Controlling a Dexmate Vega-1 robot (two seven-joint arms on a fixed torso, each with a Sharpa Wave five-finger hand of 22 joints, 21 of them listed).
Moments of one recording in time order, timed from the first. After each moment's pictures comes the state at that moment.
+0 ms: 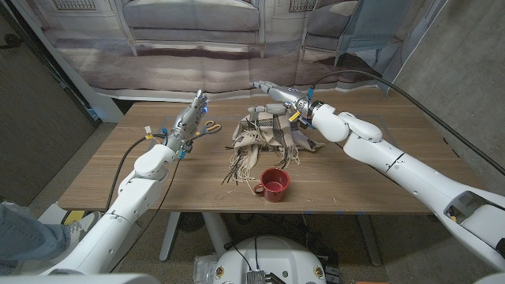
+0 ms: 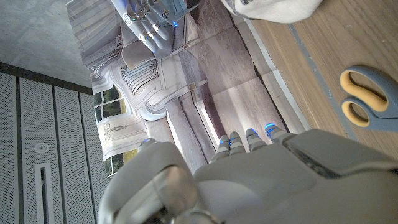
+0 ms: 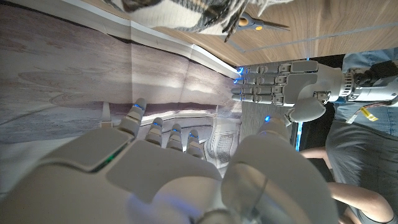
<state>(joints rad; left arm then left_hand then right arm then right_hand) 1.04 0.49 0.12 -1.57 -0.45 -0.20 -0.13 0.41 0.08 -0.20 0.11 0.36 -0.10 0.06 0.20 0.18 -0.12 0.02 0.21 0.19 -0.16 0.04 0.19 0.18 -0.17 0.03 0.21 0.18 -0.58 -0.65 -0.71 -1.71 -0.52 0.11 0.06 0.40 -0.04 -0.01 -0.09 0.31 -0.05 -0.06 0.19 0.19 -0.06 0.05 0.19 0.19 -0.06 0.13 0.18 0.18 0.06 0.21 0.19 0.18</state>
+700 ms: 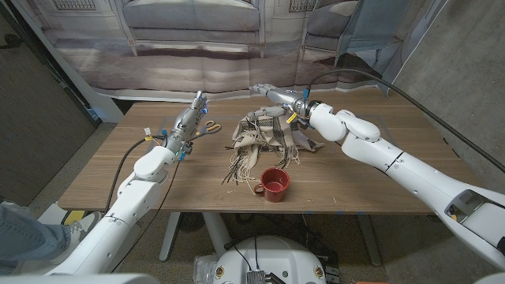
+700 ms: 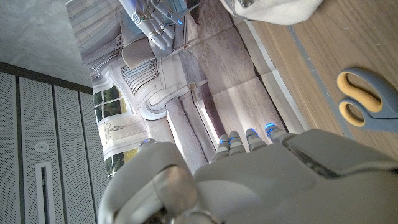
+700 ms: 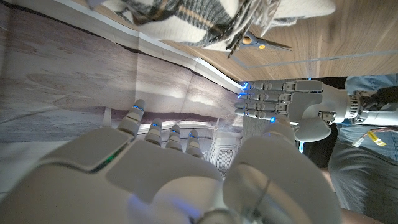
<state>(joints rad) 1.06 0.50 0.12 -1.59 -0.45 -0.20 -0.12 0.41 0.08 -0.21 0.11 0.36 -0.10 0.06 0.20 0.18 -0.11 0.02 0.21 0.19 -0.16 0.04 0.19 0.18 -0.17 0.03 0.21 0.18 -0.57 -0.65 -0.74 -1.75 -0.58 0.03 0.12 0.39 -0.06 -0.03 -0.09 0.33 -0.08 -0.05 0.19 0.19 -0.08 0.06 0.19 0.19 -0.08 0.14 0.18 0.18 0.03 0.21 0.19 0.18</state>
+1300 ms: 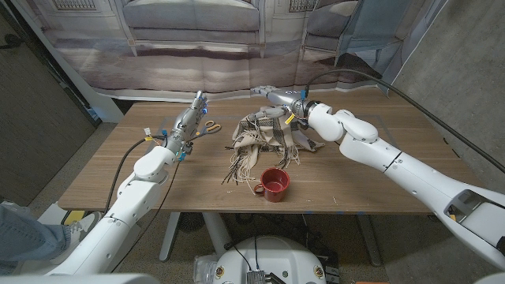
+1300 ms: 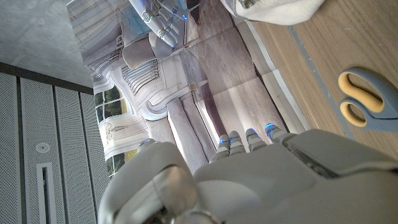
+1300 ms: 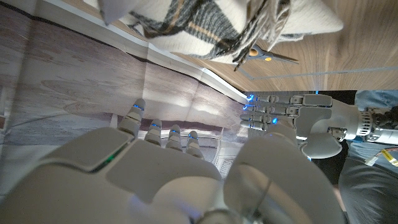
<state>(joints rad) 1.06 0.50 0.12 -1.59 -0.45 -0.20 -0.12 0.41 0.08 -0.22 0.11 0.36 -0.10 0.06 0.20 0.18 -0.12 0.02 0.21 0.19 -0.16 0.04 0.19 0.18 -0.17 0.03 0.21 0.18 -0.56 -0.65 -0.75 -1.77 -0.62 -0.05 0.16 0.38 -0.08 -0.04 -0.09 0.33 -0.08 -0.04 0.19 0.19 -0.08 0.07 0.19 0.19 -0.08 0.14 0.18 0.18 0.05 0.21 0.19 0.18</state>
